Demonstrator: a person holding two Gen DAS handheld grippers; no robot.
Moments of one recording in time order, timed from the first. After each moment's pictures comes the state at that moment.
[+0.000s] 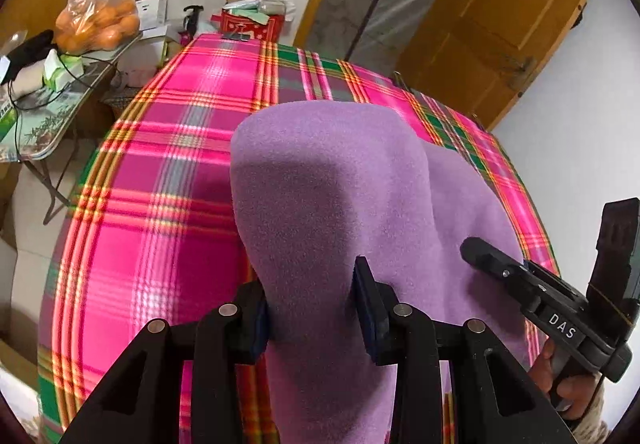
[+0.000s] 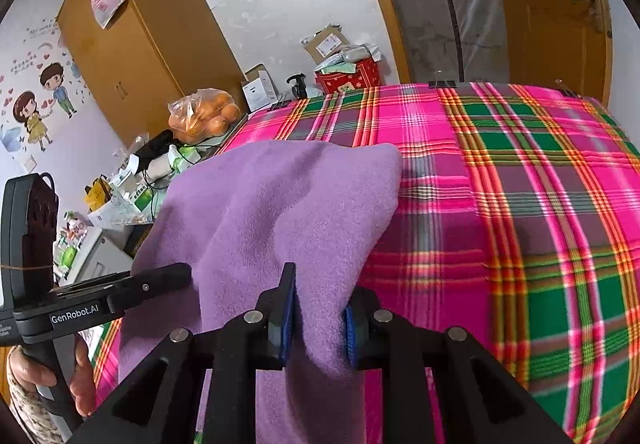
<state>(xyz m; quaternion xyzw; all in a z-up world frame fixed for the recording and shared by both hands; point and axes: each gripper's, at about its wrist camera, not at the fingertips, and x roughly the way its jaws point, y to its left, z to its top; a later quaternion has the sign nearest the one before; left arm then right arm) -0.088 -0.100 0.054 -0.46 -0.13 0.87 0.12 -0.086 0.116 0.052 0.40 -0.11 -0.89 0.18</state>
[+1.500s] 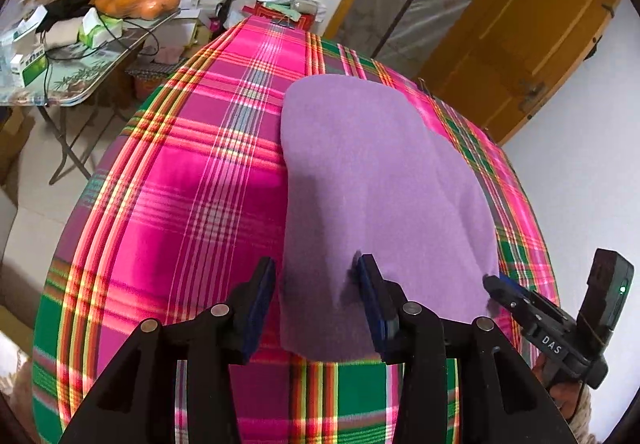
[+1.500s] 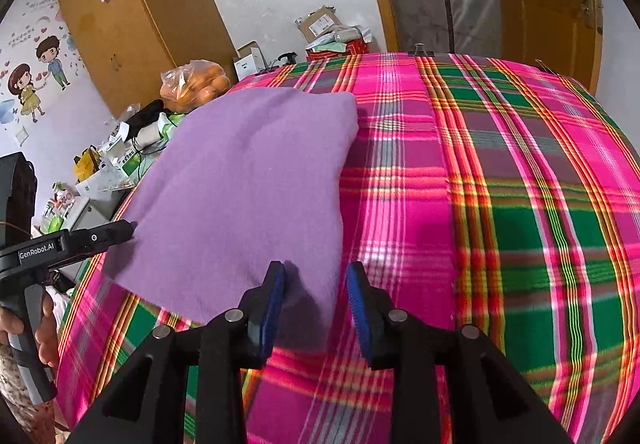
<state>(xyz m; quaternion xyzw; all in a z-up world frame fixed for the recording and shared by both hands) -0.038 -0.133 0.032 -0.45 -0.18 0.87 0.09 -0.028 0.142 0.019 0.42 -0.07 -0.89 0.16</state>
